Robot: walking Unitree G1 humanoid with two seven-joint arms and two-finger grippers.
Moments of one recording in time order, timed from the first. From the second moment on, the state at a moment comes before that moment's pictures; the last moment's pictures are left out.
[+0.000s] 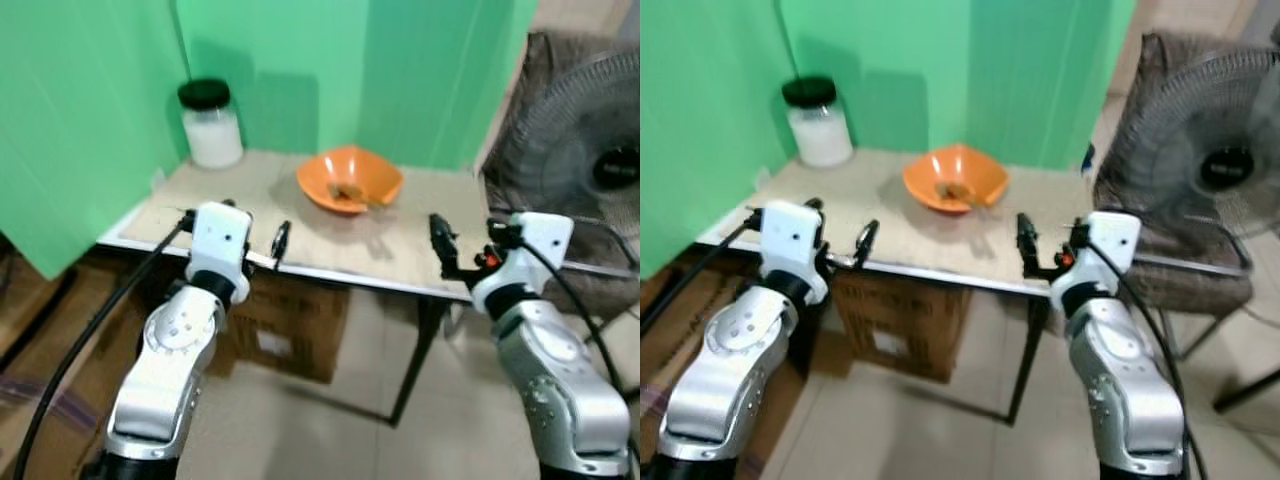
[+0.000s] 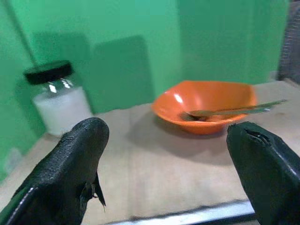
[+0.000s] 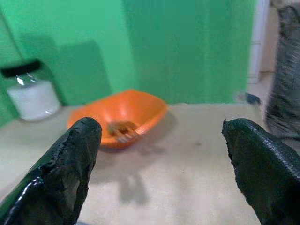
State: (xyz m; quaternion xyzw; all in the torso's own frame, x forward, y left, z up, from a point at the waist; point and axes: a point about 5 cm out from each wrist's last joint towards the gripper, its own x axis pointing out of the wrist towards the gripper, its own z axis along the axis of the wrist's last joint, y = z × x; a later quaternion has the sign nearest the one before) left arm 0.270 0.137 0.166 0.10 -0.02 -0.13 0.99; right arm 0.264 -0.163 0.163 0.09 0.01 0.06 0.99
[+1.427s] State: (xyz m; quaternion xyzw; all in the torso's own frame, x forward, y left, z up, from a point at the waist) left arm 0.278 0.139 0.166 0.11 -0.03 -0.14 0.98; right arm 0.280 -0.155 0.171 0.07 0.02 0.10 0.99
